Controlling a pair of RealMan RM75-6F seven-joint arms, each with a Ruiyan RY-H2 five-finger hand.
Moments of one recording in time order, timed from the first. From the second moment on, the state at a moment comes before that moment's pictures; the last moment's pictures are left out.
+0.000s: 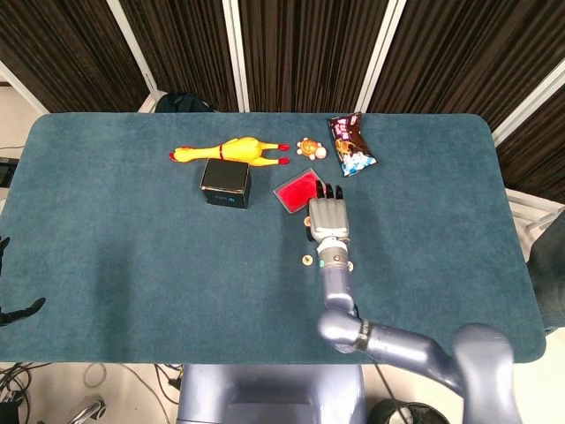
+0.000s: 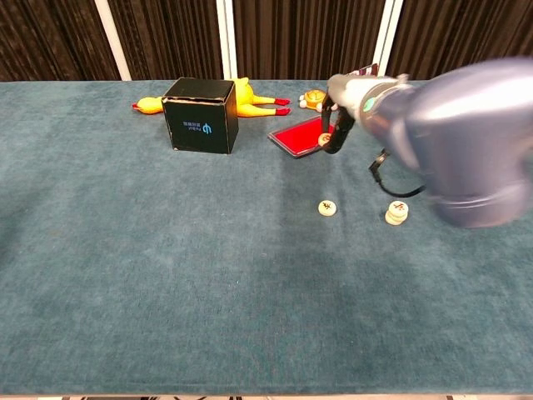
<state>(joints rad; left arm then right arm) -0.07 -1.12 -0.12 -1.71 1.27 1.46 0.09 0.99 -1.85 0.55 -1.36 -0.40 1.16 -1.03</state>
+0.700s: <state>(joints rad) -0.07 -1.12 -0.12 -1.71 1.27 1.47 0.11 0.77 -1.55 0.27 -1.78 -0.52 1.30 -0.96</state>
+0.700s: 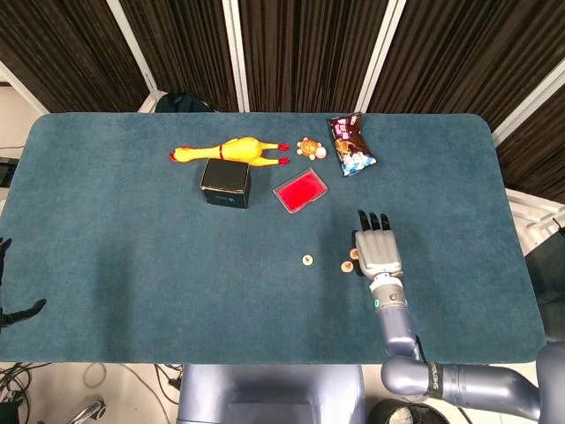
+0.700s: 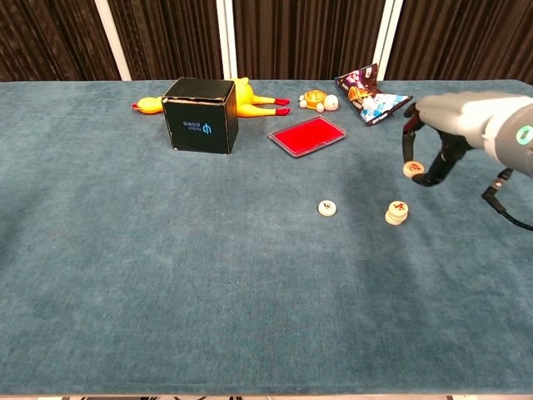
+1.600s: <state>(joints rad) -0.07 -1.12 -0.12 -1.71 1.26 1.46 0.11 0.77 -1.62 0.21 -1.70 -0.56 1.28 -0.89</state>
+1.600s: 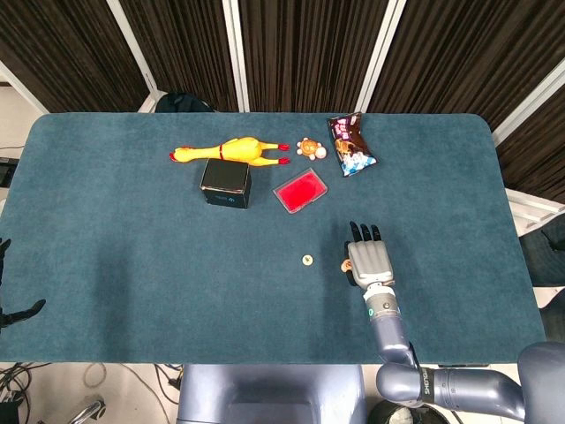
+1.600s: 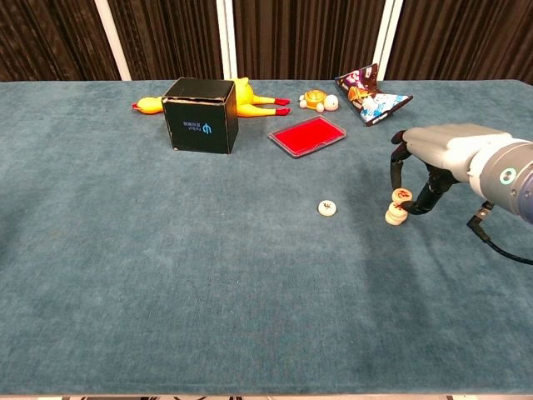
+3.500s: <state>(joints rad) -0.07 -1.12 -0.12 -1.70 1.26 1.46 0.12 0.79 -1.64 0.20 -1.66 -0.52 1.25 -0.89</state>
